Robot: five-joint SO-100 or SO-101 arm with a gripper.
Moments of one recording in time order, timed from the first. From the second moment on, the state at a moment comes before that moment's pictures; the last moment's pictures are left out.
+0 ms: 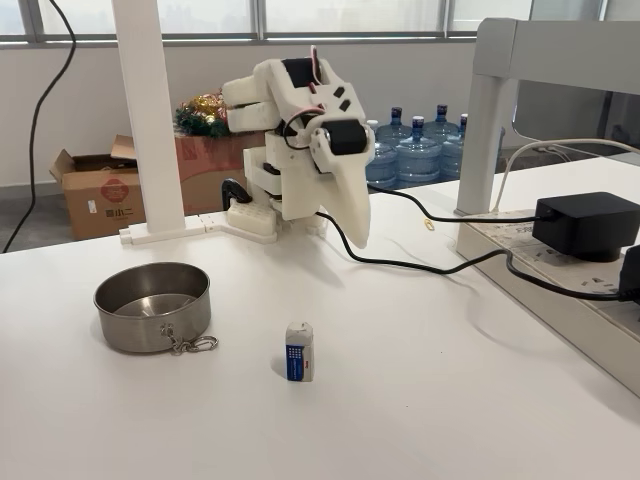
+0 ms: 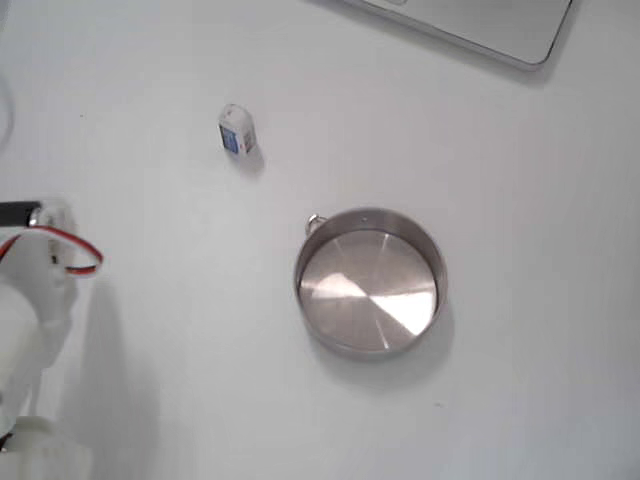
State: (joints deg) arm -4.0 189.8 181.5 54.7 -1.7
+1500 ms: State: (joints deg) arm 19.3 108.5 181.0 -47.5 80.9
